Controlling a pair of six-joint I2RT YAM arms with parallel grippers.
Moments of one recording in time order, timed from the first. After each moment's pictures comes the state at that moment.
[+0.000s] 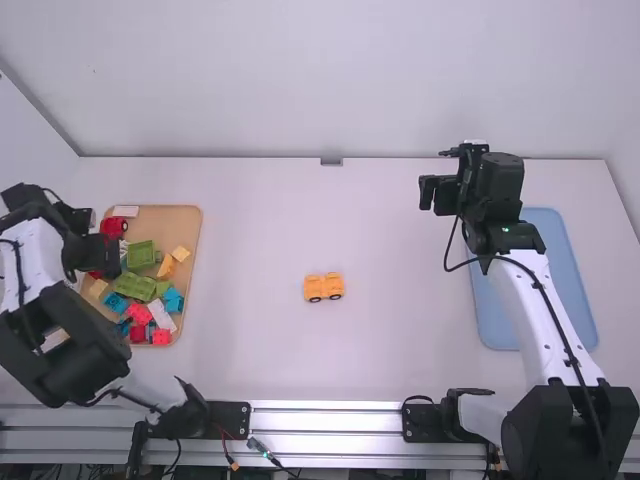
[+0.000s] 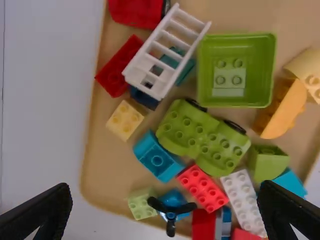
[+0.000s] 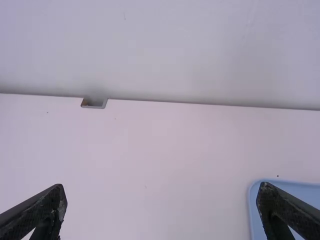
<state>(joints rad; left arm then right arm) 0.77 1.67 1.38 -0.96 0.01 0.50 0.03 1.34 1.09 -0.29 -0.15 -0.03</state>
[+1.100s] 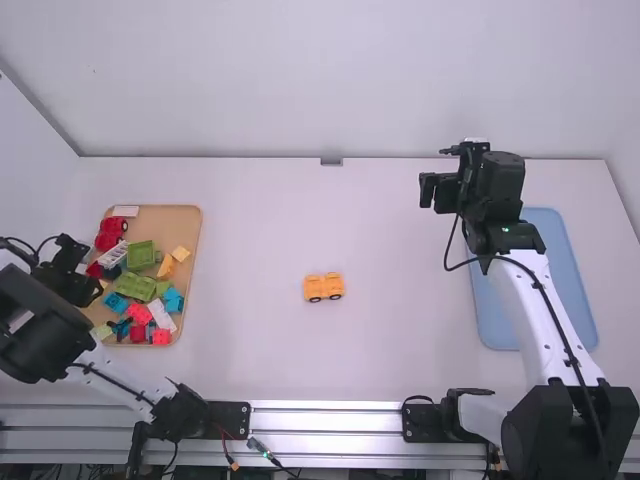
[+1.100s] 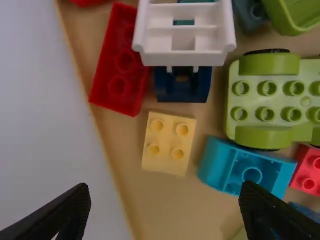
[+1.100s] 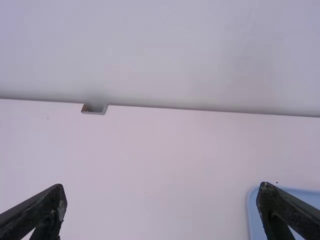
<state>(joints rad) 0.99 1.95 1.38 -0.79 0.25 1.22 0.03 1.34 1.09 -0.27 -0.15 -0.03</state>
